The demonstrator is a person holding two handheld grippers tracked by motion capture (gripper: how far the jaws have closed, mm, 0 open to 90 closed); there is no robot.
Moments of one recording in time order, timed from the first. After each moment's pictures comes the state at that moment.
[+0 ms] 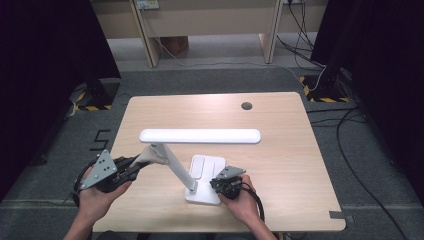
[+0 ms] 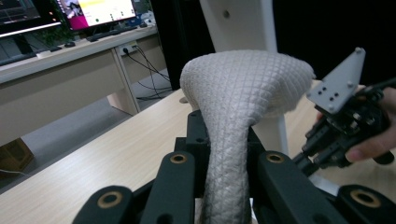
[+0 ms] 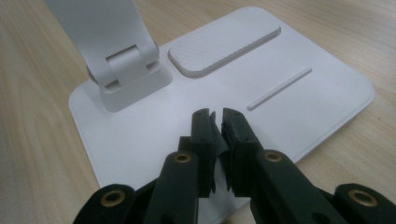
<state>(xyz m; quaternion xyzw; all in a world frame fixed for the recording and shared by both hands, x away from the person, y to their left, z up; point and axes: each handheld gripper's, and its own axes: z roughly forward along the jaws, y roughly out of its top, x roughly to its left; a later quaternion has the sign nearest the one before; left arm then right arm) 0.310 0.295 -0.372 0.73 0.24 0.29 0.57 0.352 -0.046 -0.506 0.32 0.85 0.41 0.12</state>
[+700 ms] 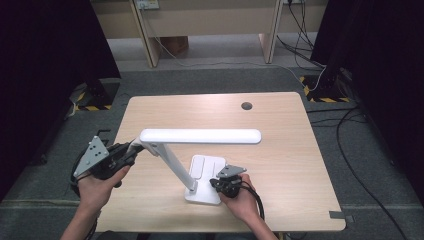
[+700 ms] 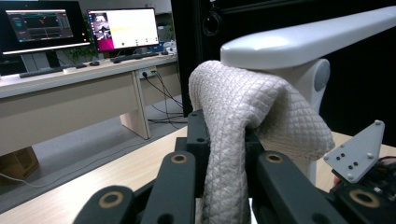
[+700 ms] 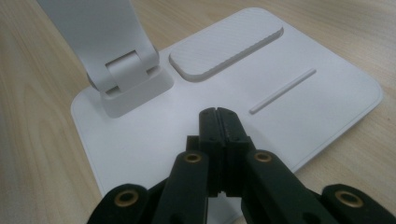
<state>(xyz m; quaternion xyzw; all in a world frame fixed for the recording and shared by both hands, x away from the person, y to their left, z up) 0.322 0.293 -0.347 0.68 0.27 0.30 0.61 0.355 -0.046 -0.507 0.33 0.84 0.41 0.10</state>
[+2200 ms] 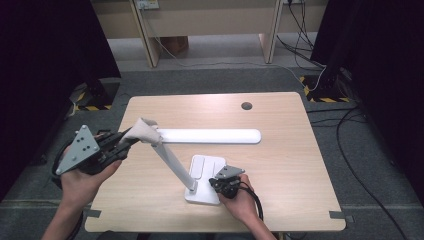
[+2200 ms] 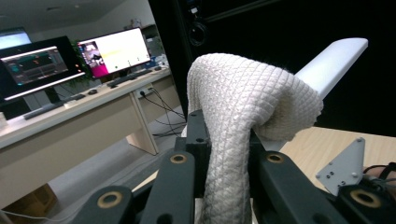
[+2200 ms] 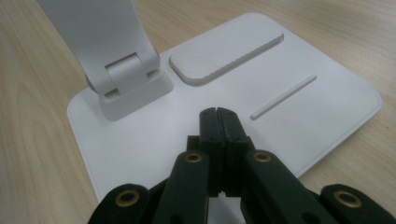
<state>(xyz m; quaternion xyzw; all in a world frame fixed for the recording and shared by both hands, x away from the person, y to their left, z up) 0.308 0.281 -0.284 0.71 0.20 0.33 0.59 0.354 -0.042 -0.508 0.32 0.84 0.42 0.12</state>
